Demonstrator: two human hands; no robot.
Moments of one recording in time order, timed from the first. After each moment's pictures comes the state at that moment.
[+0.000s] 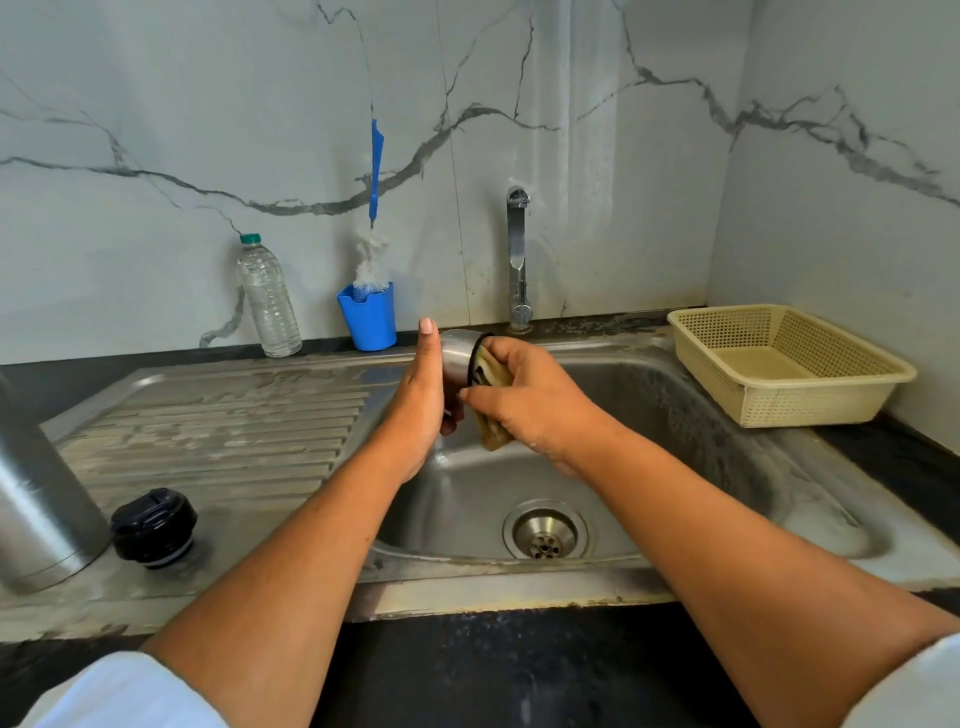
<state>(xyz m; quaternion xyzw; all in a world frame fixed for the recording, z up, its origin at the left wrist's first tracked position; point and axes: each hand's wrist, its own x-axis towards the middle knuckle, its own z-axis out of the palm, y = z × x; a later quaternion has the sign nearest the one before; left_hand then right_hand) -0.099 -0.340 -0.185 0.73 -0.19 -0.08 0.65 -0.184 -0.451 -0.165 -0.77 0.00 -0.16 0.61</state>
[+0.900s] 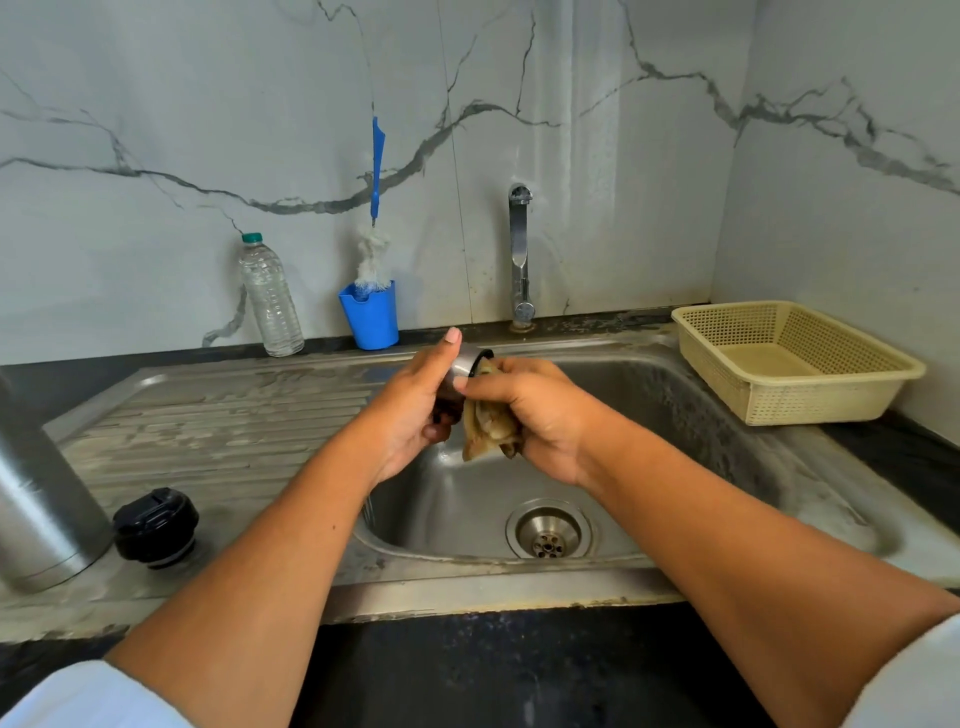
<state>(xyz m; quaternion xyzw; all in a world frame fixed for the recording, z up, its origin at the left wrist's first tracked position) -0.086 -0.323 -0.182 0.67 -0.22 -0.20 0.68 -0.181 -0.450 -0.172 -0.62 0.03 -0.05 0.78</state>
